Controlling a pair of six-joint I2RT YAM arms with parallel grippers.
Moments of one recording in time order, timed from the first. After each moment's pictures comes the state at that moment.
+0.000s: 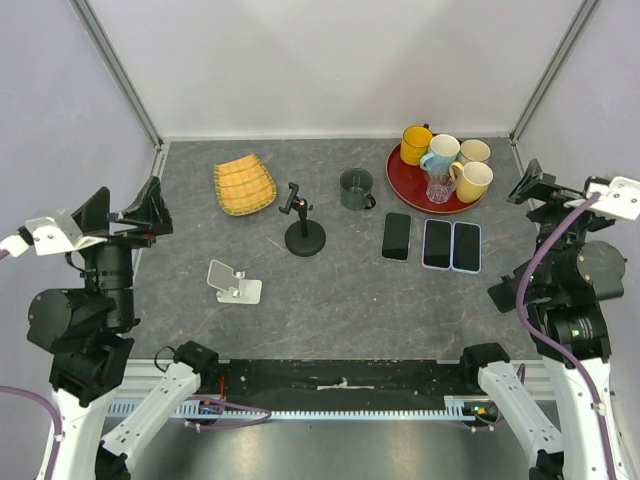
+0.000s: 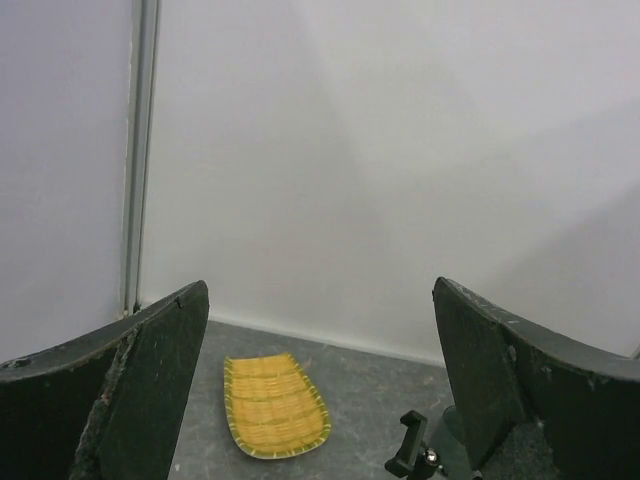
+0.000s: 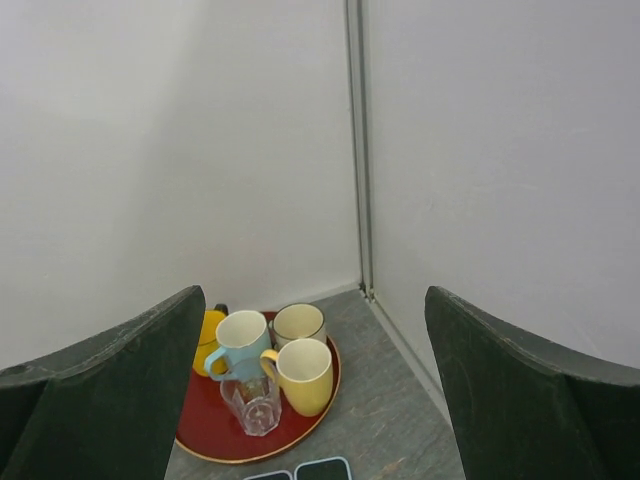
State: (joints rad) left arm -0.42 0.49 1.14 -0.21 -0.49 -0.07; right arm 0.15 0.62 1.09 -0.15 0.49 -0.02
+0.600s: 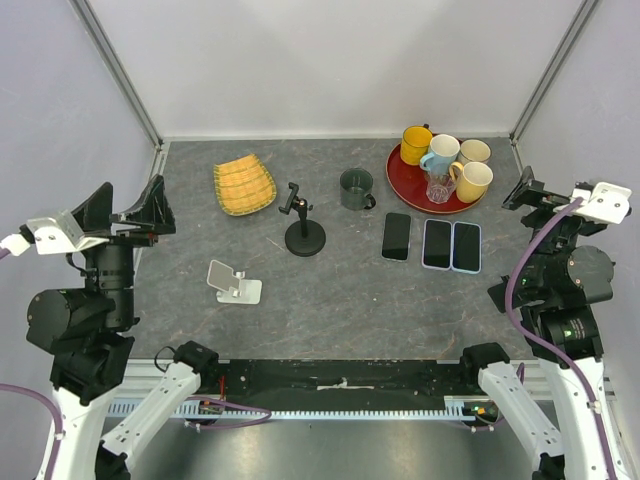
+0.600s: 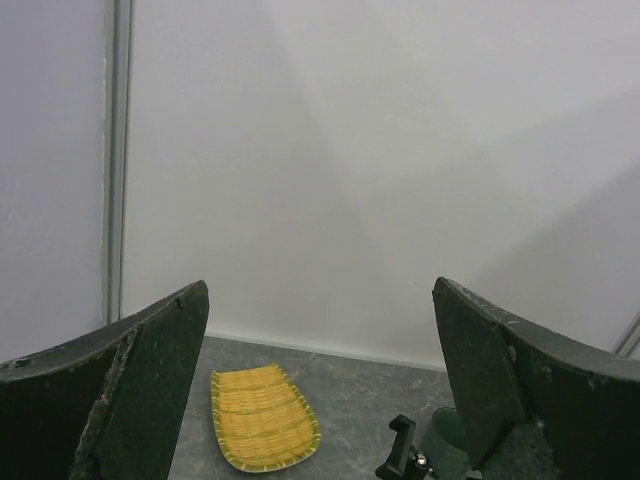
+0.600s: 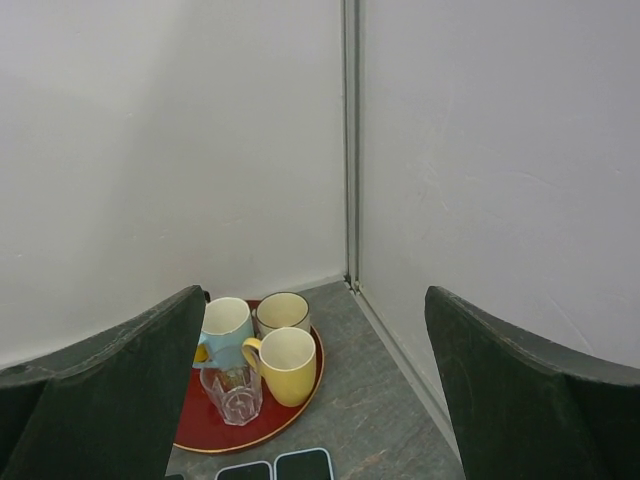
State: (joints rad) left arm -0.42 0.48 1.14 -0.16 -0.43 -0.06; right arm 0.18 0.57 1.00 -0.10 0.53 -0.10
